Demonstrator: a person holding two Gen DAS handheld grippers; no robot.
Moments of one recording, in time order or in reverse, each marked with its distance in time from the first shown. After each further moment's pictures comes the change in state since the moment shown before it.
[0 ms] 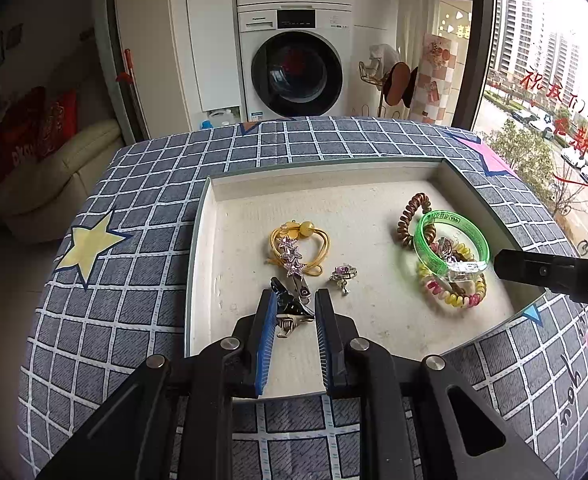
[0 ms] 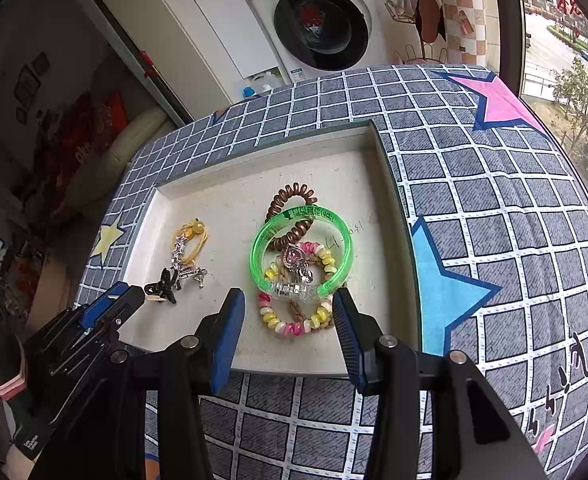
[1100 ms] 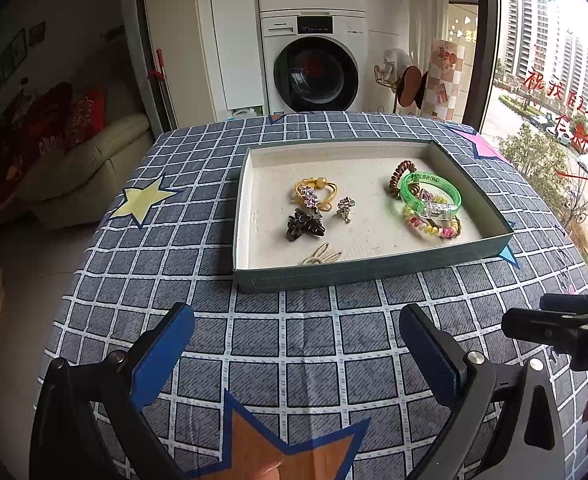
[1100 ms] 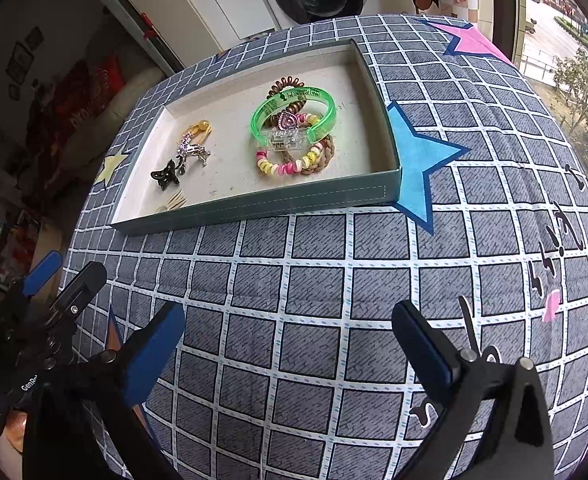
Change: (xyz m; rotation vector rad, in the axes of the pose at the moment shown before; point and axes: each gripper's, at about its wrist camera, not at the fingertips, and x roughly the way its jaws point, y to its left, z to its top) left arm -0.075 -0.003 -0.064 -0.027 -0.014 0.078; right arm -0.032 -0.002 -0.091 -0.013 0.127 -0.023
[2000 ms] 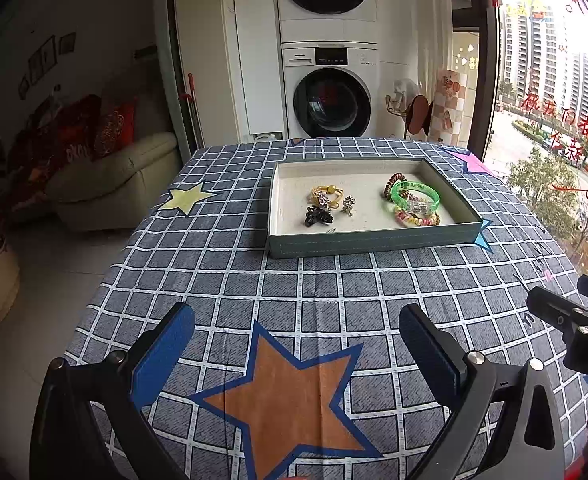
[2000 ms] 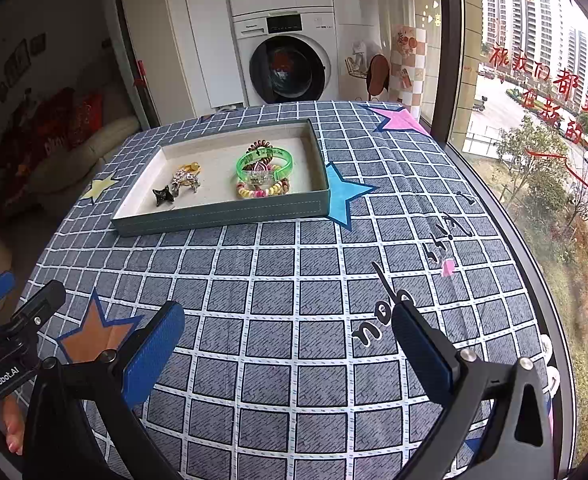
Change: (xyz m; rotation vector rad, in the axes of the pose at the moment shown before) left arm -0.085 -0.001 -0.052 -0.034 -0.117 0.052; right arm -0.085 0.032 -0.087 -0.071 -0.335 -0.249
